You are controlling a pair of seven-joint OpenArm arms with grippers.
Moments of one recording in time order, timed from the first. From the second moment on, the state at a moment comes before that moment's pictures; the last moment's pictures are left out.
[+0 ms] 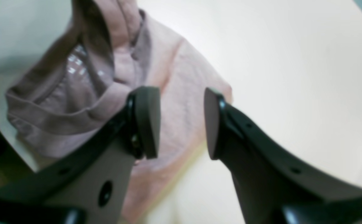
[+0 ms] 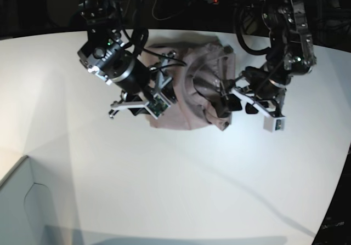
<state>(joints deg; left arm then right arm) 9.7 -0.5 -12.2 100.8 -28.7 -14.2 49.7 -13.9 -6.0 -5.5 106.2 -18.3 39.8 -30.8</state>
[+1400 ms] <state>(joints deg) -0.5 -2.1 -19.3 78.9 -28.7 -14.1 44.3 -14.2 -5.8 -3.9 106.2 -18.3 39.8 -30.9</state>
